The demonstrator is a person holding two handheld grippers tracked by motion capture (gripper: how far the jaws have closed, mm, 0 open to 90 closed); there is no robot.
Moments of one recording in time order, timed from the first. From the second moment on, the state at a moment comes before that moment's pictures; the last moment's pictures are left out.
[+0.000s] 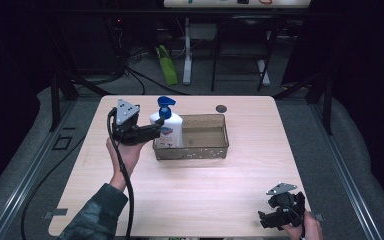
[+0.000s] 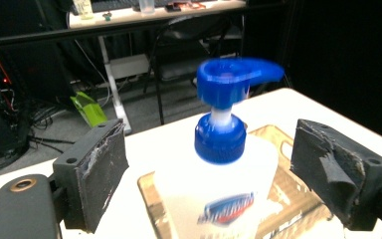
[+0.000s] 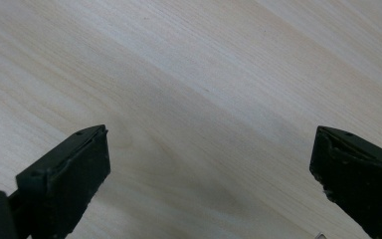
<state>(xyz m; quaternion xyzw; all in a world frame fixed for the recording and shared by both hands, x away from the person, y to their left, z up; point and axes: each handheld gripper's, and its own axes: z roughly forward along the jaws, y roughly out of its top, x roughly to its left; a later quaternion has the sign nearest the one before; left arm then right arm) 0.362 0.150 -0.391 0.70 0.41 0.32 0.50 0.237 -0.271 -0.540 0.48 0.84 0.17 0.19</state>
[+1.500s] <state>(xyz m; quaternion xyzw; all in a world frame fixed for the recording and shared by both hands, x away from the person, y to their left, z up) 0.318 0.190 -0.515 0.84 0.38 0.27 0.28 0.241 -0.271 -0.547 0.48 0.84 0.15 0.18</state>
